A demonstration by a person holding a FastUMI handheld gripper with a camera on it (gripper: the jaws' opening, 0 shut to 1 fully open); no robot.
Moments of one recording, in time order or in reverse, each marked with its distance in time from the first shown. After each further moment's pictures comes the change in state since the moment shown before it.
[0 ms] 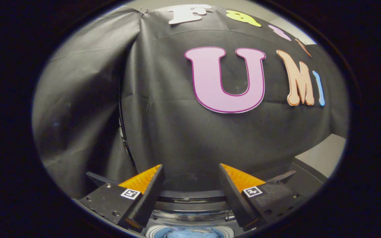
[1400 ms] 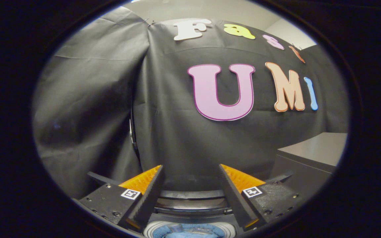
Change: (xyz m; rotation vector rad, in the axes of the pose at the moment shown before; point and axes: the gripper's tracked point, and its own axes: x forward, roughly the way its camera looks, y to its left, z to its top) arm 0.004 -0.005 0.009 -0.010 -0.140 -0.022
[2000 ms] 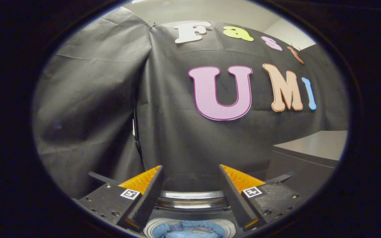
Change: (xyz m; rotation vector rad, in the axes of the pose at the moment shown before) arm 0.001 -0.002 0.000 0.005 -0.017 -0.002
